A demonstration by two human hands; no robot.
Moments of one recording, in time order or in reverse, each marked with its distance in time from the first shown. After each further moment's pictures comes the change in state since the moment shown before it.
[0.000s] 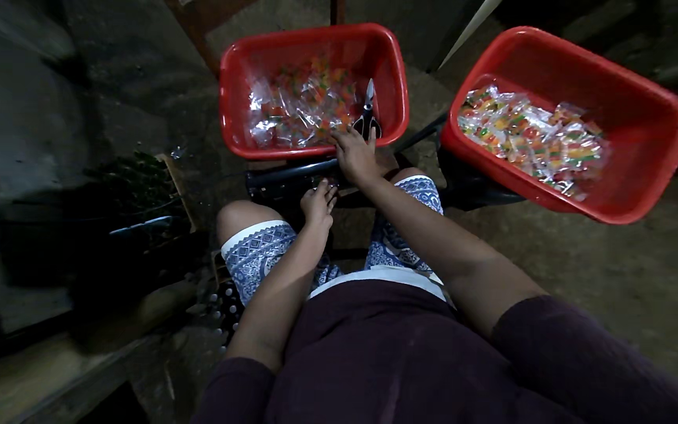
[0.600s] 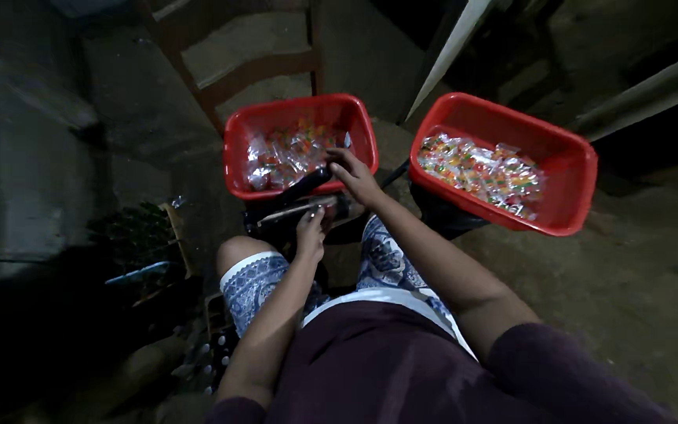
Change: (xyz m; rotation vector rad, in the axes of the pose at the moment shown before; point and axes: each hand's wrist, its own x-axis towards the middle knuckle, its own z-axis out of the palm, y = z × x) left_hand -0.031 0.013 -0.001 0.063 -0.298 0.210; right_hand -0.019 -0.019 -0.101 0.696 -0.002 -0.195
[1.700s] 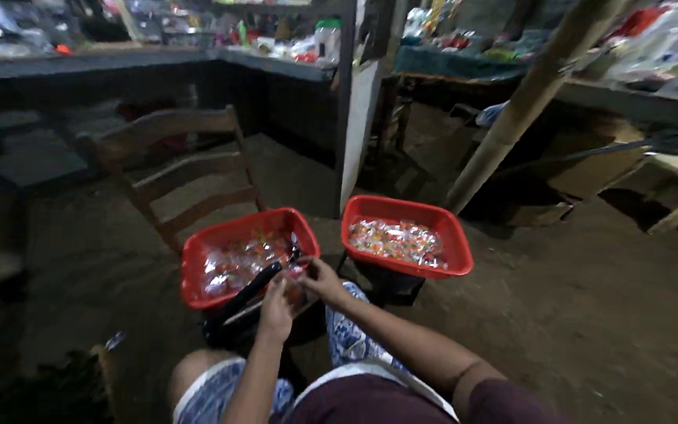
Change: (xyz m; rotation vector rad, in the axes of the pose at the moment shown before) left_hand -0.062 0.067 0.036 0.052 -0.305 0.130; right_hand -0.079 -0.062 0.000 0.198 0.239 0.154
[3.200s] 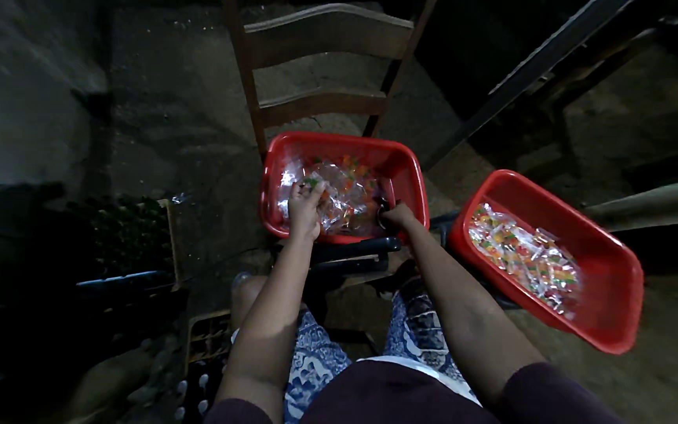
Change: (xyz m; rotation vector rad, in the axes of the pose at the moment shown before) left_hand 0.168 0.044 -0.126 -0.275 0.375 0.130; right_hand 0.215 0.158 0.009 -0.817 -0.080 0.852
